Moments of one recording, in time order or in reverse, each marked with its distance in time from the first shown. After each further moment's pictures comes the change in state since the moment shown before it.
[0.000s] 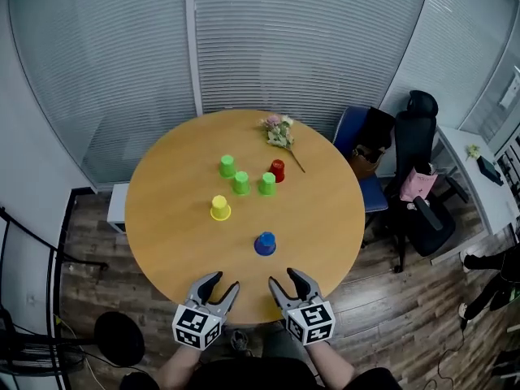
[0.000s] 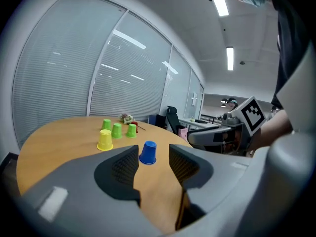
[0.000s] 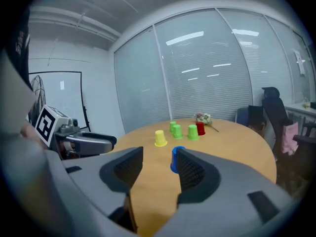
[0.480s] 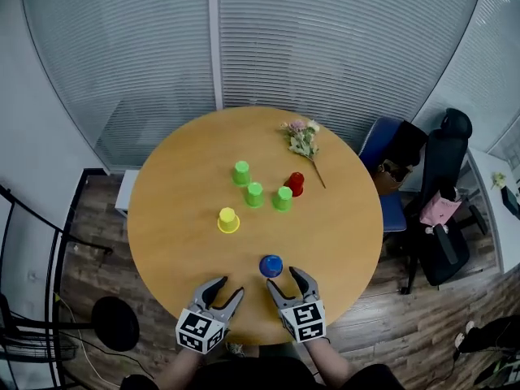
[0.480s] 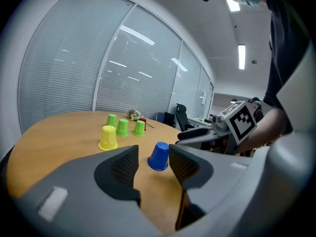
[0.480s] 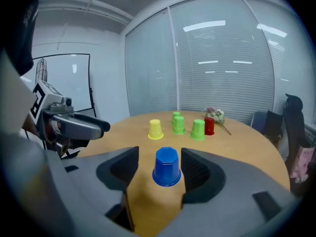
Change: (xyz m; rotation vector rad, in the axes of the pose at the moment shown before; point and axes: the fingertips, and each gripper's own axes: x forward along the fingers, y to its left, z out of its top) left arm 0.056 0.032 -0.005 -0.060 0.033 0.079; right arm 0.089 -0.046 -0.013 -0.160 0.137 0.108
